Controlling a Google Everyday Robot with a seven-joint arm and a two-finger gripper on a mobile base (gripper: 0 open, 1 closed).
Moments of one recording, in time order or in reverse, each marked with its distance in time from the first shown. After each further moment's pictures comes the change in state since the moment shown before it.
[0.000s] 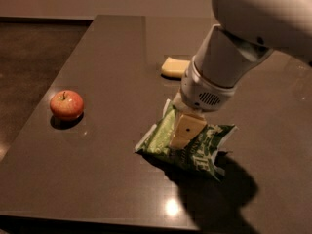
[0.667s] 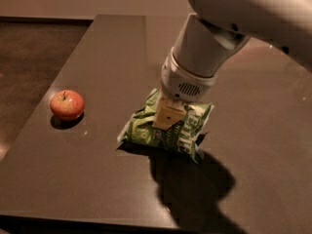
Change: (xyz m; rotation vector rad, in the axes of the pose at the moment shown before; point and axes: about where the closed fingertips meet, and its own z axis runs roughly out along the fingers) arm -0.034 -0.003 -0.002 -0.009 -0.012 -0.051
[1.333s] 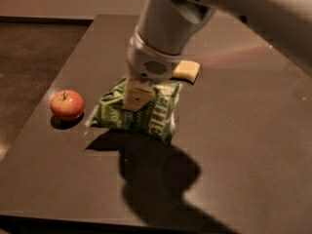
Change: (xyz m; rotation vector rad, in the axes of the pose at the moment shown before) arm -0.068 -0.011 -0.007 -0.010 -0.056 -0.108
